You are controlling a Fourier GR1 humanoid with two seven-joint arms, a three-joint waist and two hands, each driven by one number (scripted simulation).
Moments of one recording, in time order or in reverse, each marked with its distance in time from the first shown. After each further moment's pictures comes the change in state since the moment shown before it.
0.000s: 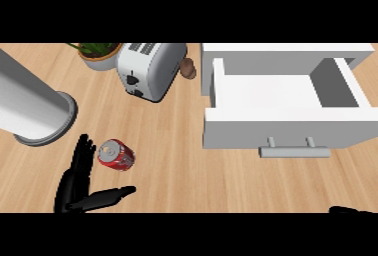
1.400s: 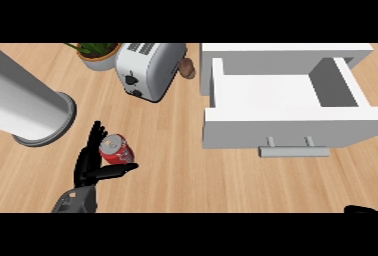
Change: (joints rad) left arm -0.428 0.098 0.163 0.796 0.085 -0.091 -0.365; right arm -0.053 -0.015 -0.079 -0.027 -0.019 0.043 0.072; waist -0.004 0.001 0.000
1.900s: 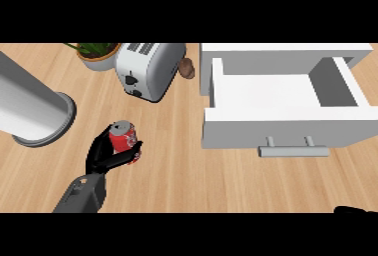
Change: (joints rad) left arm -0.125 -0.009 -0.013 0.134 0.013 -0.095 -0.037; right arm -0.001 0.038 0.044 -0.028 0.054 -0.019 0.007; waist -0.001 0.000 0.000
